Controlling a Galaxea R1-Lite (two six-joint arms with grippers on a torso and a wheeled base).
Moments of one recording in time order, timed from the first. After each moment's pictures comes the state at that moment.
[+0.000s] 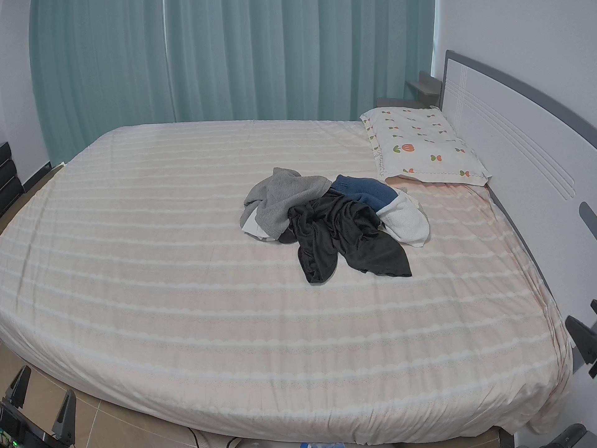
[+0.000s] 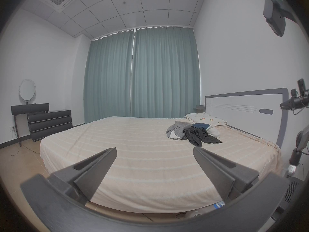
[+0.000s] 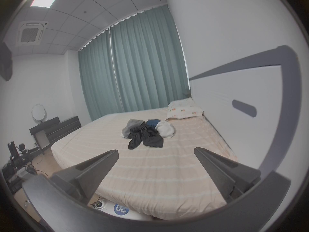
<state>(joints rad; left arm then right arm) 0.00 0.02 -0.02 0.00 -0.01 -0.01 0.06 0.50 -0.32 -0.06 0.09 0.14</state>
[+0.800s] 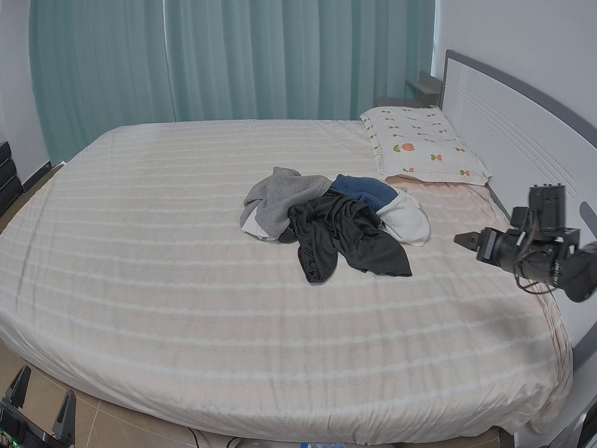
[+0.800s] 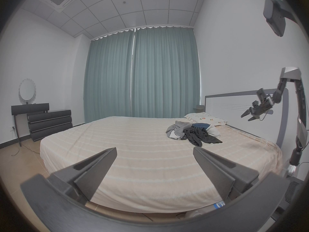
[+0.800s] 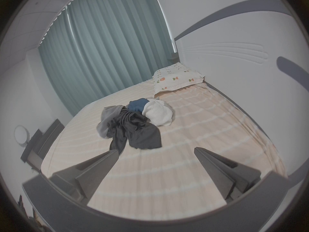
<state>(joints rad) 0.00 0.02 -0.02 0.00 -0.01 -0.01 0.19 1.69 -0.73 -0.50 -0.09 0.39</state>
